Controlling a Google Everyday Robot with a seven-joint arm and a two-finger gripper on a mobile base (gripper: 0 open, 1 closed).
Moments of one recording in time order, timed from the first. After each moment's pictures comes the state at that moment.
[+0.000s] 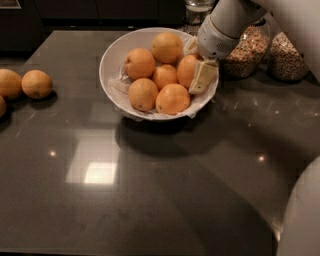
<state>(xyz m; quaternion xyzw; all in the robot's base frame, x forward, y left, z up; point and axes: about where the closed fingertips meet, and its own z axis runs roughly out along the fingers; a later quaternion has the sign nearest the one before) 0.643 -0.105 0.900 -0.73 0.65 0.05 0.22</state>
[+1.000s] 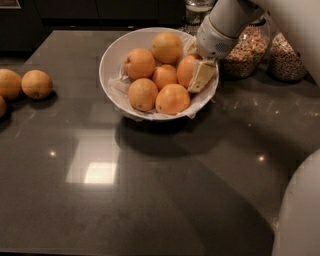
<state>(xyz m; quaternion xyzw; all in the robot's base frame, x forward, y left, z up) 0.643 -0.104 0.900 -0.73 0.65 0.06 0.21</state>
